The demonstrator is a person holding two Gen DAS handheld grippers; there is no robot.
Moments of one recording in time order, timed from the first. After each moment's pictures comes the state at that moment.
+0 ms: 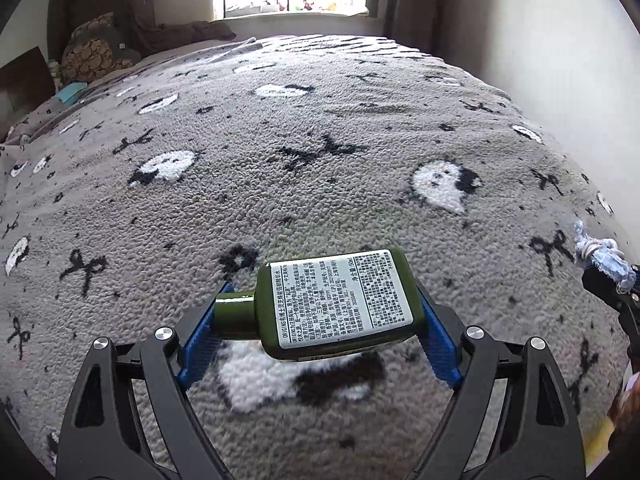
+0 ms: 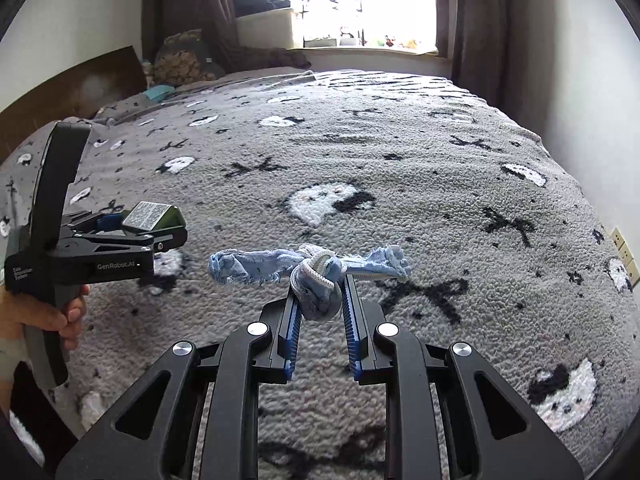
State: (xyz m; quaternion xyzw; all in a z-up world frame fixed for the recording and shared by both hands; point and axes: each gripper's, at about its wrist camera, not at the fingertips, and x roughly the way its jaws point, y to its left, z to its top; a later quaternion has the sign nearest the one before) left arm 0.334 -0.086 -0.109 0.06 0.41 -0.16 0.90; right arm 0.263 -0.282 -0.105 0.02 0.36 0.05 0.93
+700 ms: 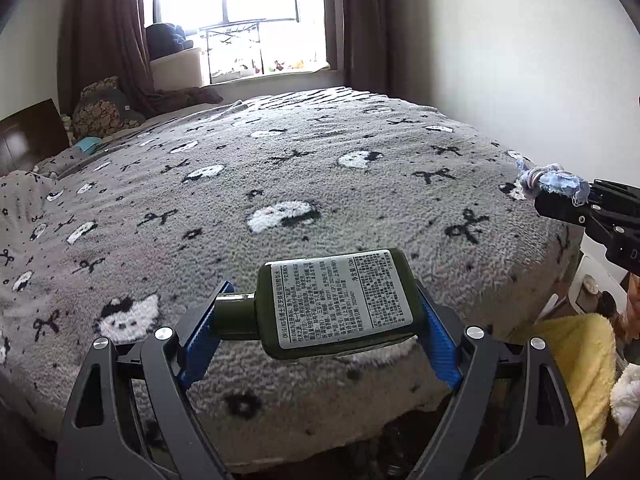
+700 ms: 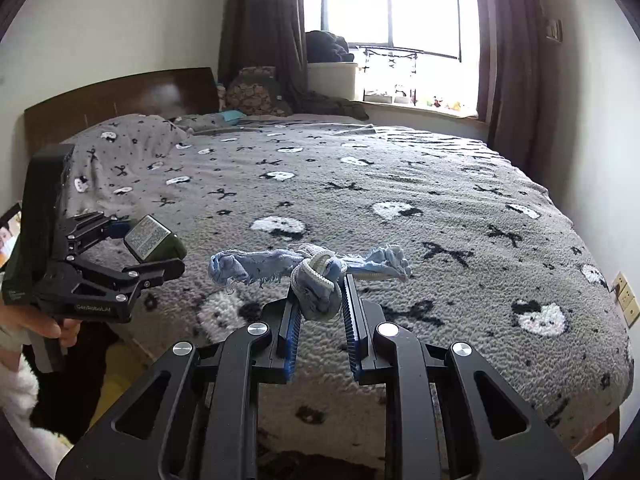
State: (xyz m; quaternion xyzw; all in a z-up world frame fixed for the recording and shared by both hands) left arm 0.097 -0.031 -0.078 0.09 0.31 -0.20 0.93; right arm 0.073 -0.236 -0.069 -0.02 0.27 0.13 0.95
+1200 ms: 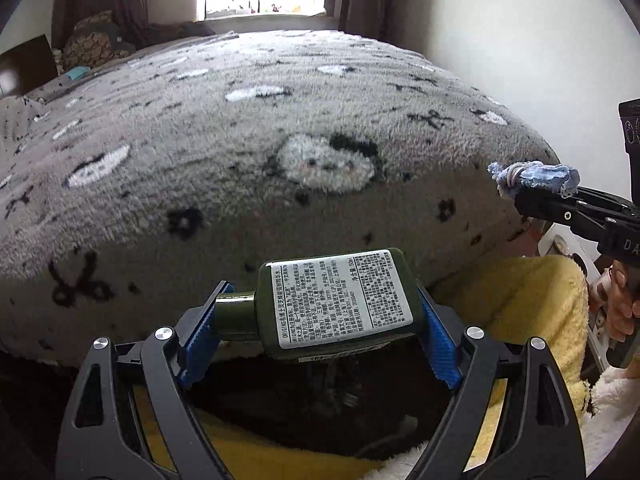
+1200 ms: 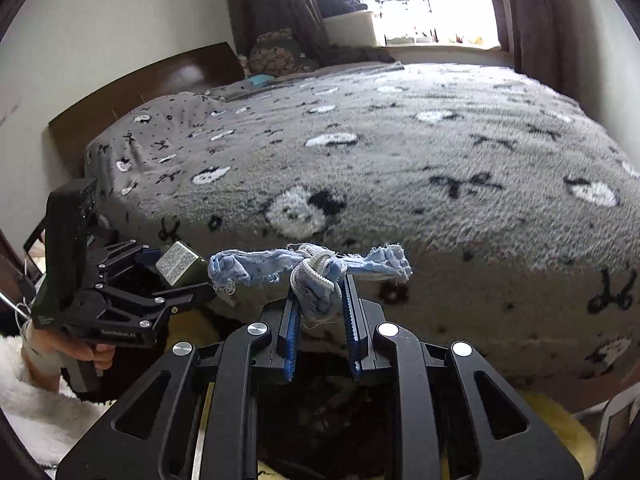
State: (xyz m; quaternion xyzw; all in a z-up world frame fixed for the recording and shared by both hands) left arm 0.023 -0.015 -0.155 0.05 0.42 -0.21 0.88; right arm 0.017 -0.222 -0.133 0.07 0.37 0.20 0.91
